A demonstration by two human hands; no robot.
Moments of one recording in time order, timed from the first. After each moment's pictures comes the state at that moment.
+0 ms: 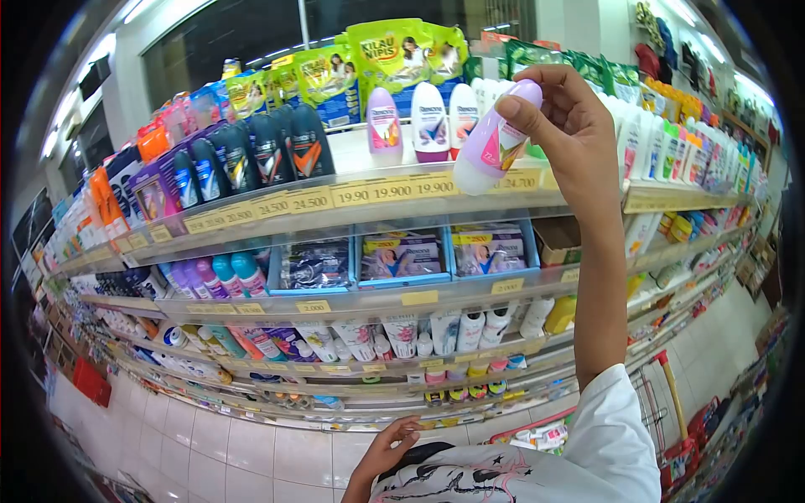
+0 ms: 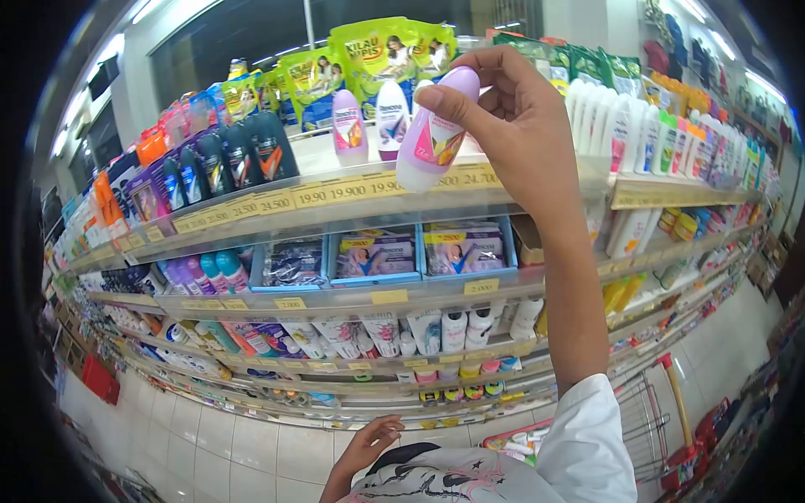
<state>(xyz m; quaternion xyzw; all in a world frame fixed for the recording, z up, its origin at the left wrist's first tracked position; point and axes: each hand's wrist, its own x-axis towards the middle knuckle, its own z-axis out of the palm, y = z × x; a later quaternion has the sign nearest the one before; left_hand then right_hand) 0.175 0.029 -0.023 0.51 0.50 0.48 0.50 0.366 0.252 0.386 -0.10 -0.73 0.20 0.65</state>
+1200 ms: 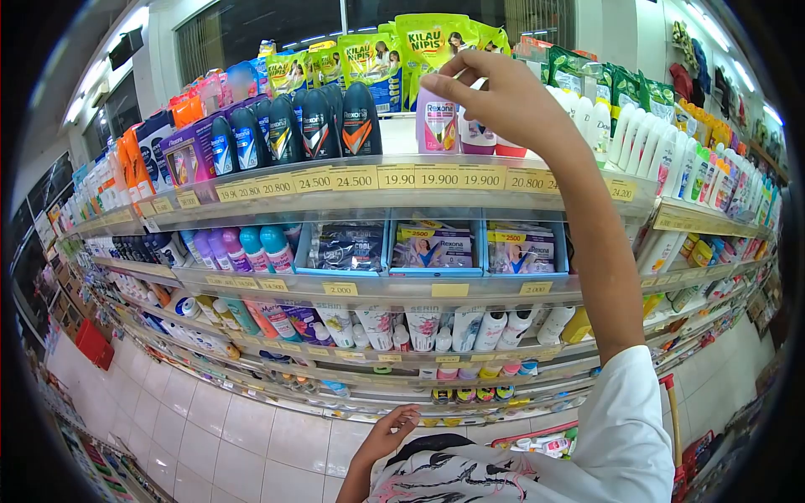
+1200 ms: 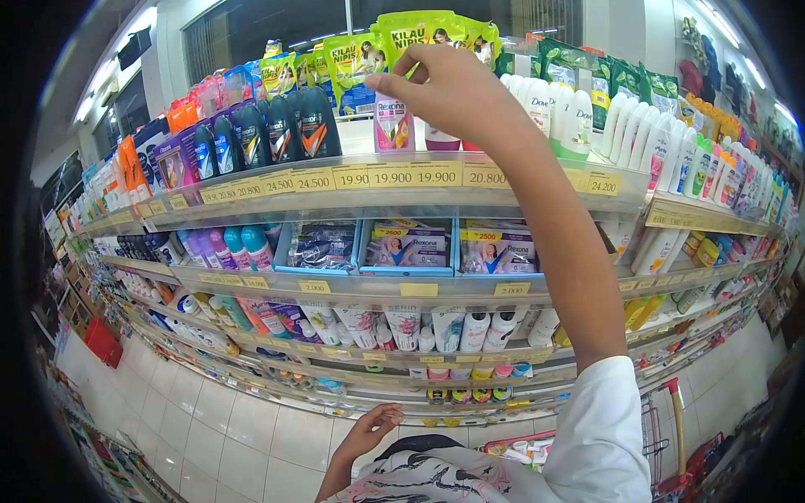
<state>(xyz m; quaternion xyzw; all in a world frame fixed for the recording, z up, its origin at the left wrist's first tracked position) 0.159 0.037 -0.053 0.50 0.56 0.48 0.45 0.282 0.291 0.415 -0.22 -0.86 0.02 0.46</state>
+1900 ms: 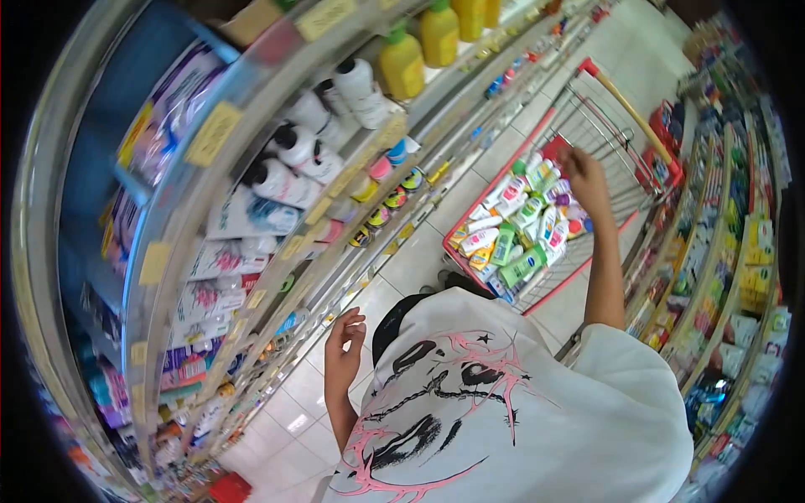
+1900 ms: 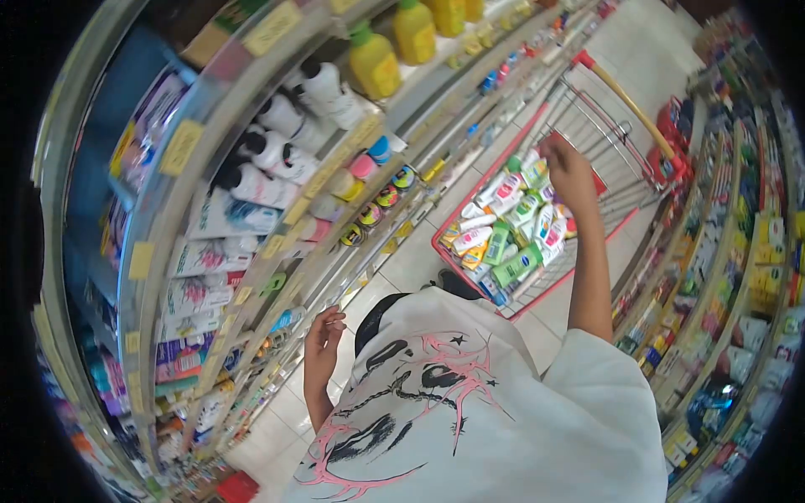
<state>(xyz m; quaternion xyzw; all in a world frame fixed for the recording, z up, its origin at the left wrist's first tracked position) 0.182 0.060 -0.052 0.56 0.58 0.26 0.54 0.697 0.112 -0.073 -0.74 -0.50 0.13 0.42</state>
